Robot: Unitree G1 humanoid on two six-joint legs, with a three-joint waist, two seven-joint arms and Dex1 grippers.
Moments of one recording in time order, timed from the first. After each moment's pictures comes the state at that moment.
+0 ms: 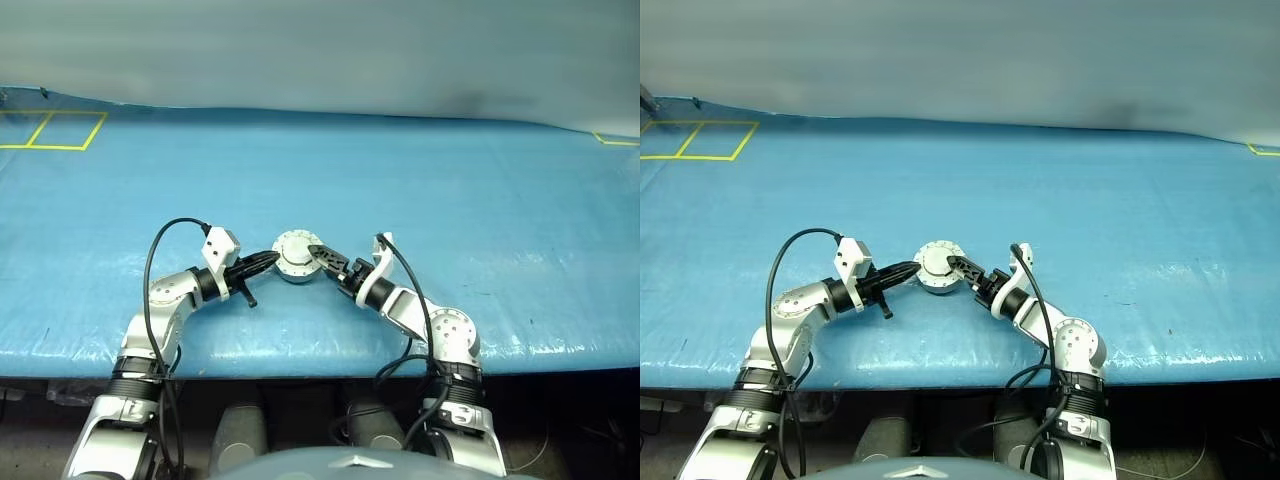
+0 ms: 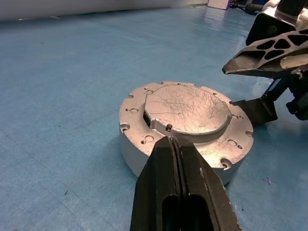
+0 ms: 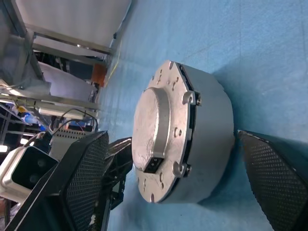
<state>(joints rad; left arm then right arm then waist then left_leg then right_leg) -0.25 0.40 -0.04 0.20 -0.29 0.14 -0.92 -0.30 0.12 -0.29 0.08 0.85 1.03 0.28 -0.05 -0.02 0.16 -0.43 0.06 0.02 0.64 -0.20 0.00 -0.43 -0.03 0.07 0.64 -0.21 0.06</state>
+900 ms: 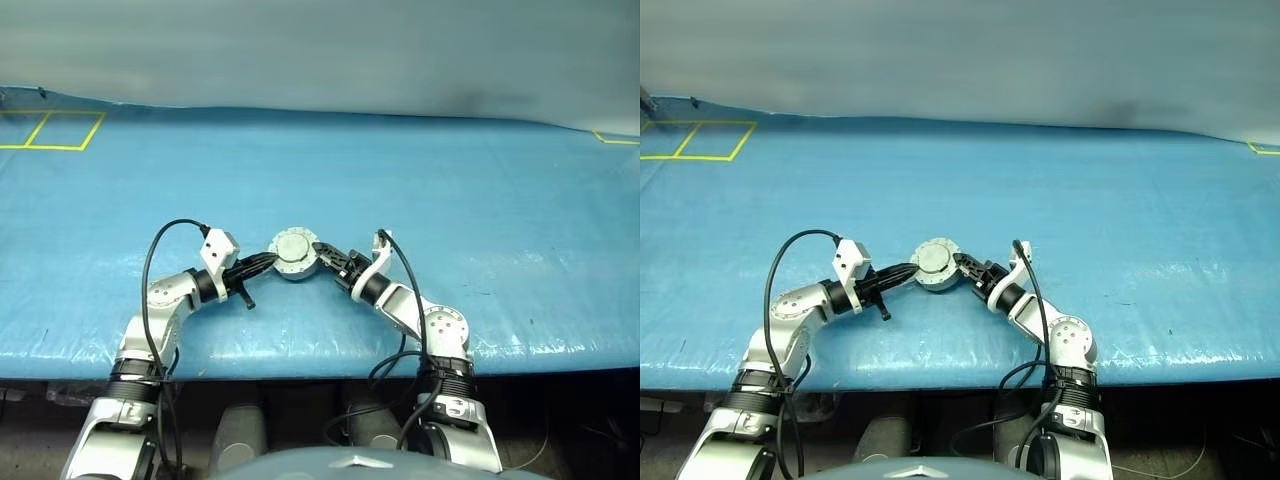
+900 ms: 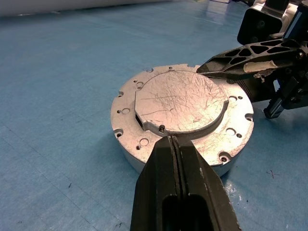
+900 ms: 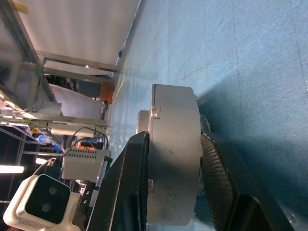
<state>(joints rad) -0.24 0.40 -0.04 0.19 -0.28 0.14 -0.90 -0.31 0.12 -0.29 0.14 0.93 0.96 0.23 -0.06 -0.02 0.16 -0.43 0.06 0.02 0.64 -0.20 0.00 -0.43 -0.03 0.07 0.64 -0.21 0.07</state>
